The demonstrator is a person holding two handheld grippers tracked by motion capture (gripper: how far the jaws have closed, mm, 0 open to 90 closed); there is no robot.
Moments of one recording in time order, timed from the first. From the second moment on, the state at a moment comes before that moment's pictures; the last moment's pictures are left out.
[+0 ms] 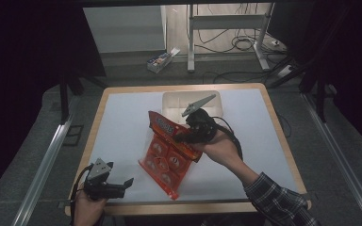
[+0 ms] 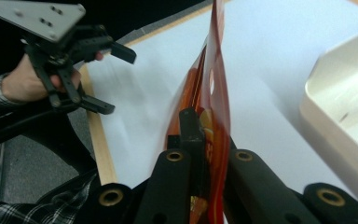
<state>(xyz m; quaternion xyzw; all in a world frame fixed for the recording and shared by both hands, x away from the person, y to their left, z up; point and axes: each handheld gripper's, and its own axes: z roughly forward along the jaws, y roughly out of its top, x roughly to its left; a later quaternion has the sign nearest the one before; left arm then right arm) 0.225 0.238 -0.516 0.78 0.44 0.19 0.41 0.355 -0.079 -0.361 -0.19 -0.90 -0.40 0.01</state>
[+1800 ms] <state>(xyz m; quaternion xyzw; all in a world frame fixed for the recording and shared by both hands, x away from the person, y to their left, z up) 0.226 0.231 -0.518 0.79 0.42 0.21 0.39 0.440 -0.154 -0.262 -0.26 -0.87 -0.41 -0.12</state>
